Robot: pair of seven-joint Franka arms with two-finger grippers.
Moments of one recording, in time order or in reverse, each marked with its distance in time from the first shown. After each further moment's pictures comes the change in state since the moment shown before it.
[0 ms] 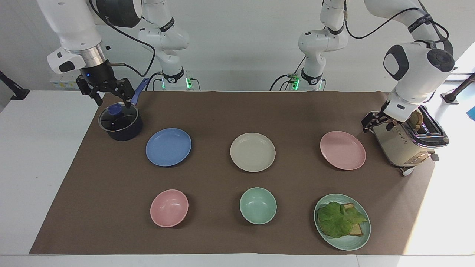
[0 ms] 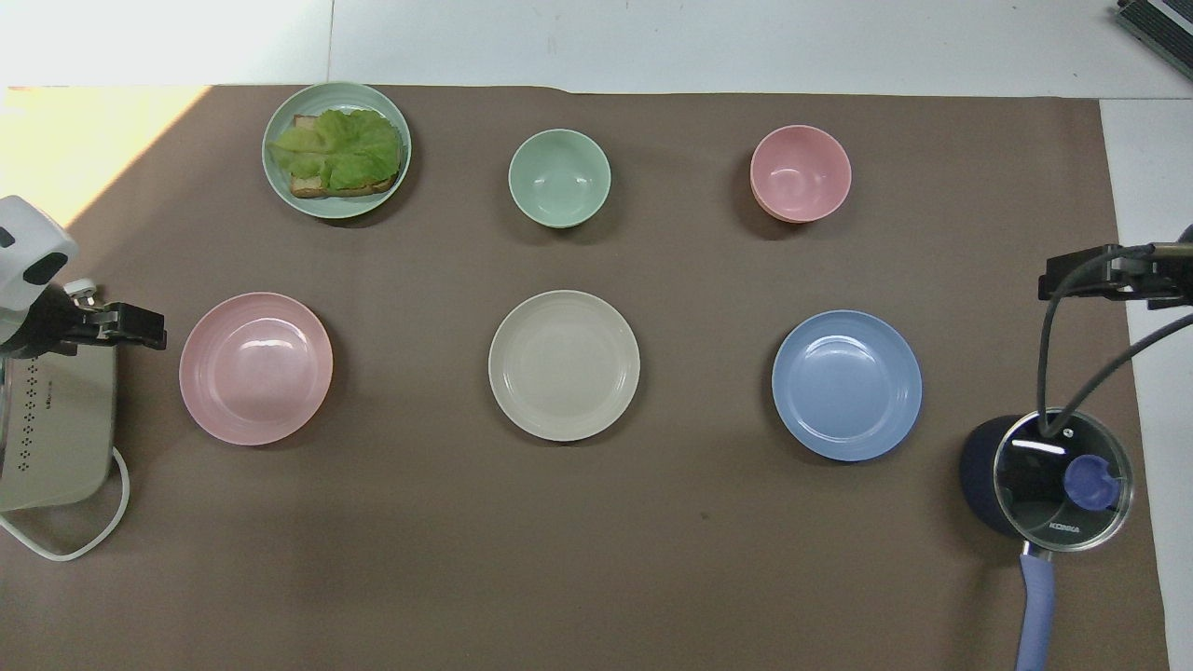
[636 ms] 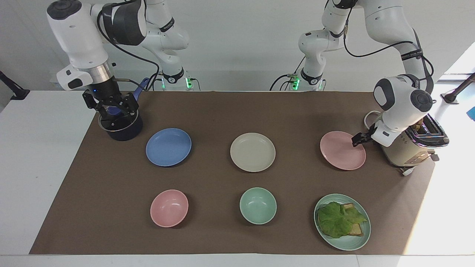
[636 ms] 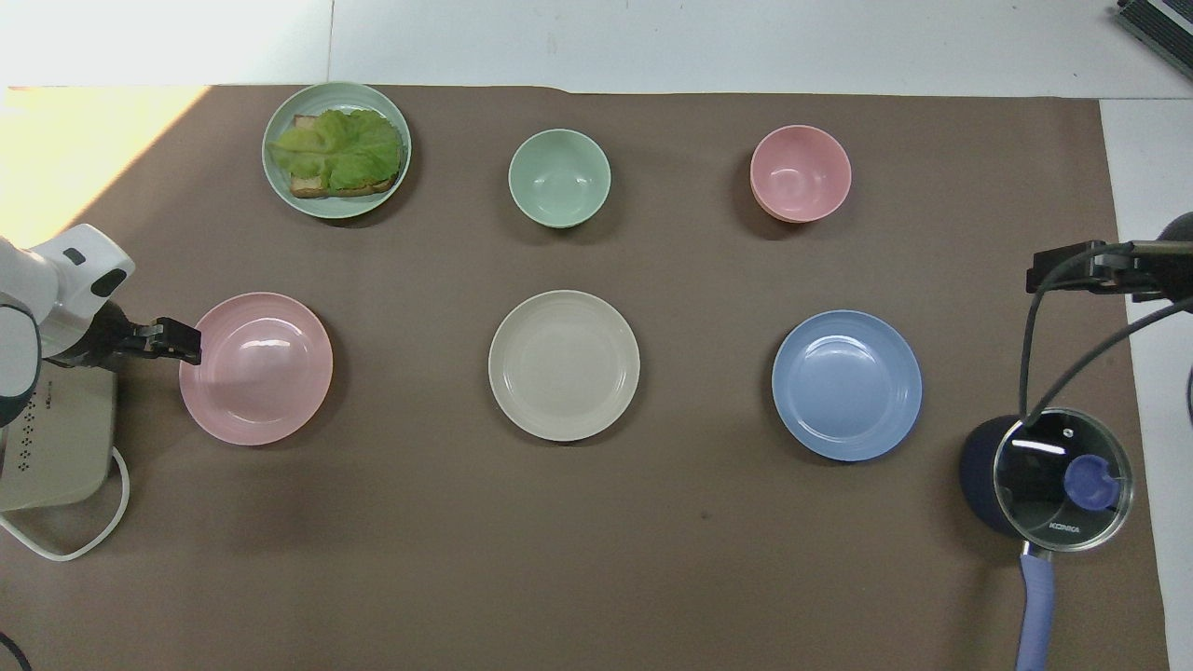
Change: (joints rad) left arm 0.030 0.139 0.000 -0.111 -0.008 0.151 -0.003; right arm 0.000 0.028 0.000 -0.153 0.000 0.194 0.000
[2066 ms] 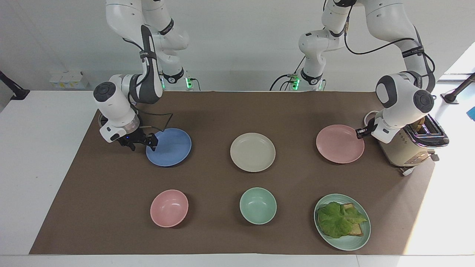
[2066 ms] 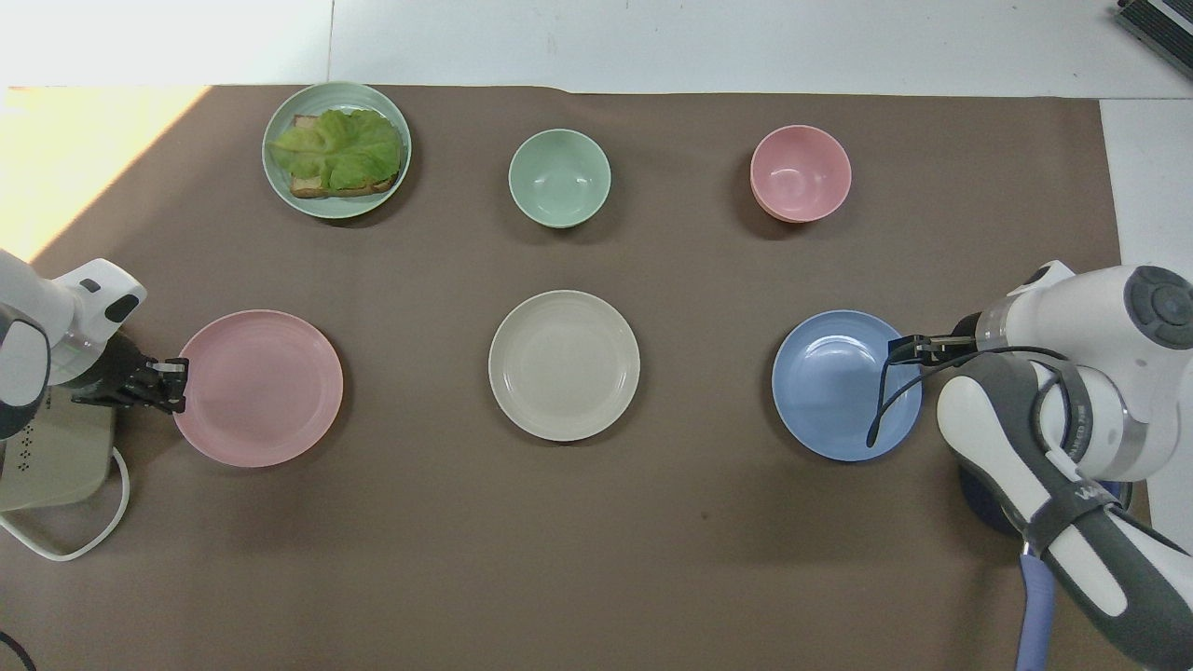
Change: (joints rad) left arm 0.024 -0.033 -0.017 0.081 -0.042 -0.257 -0.058; right arm -0.038 0.131 -0.002 -0.431 0.098 0.464 -0.154
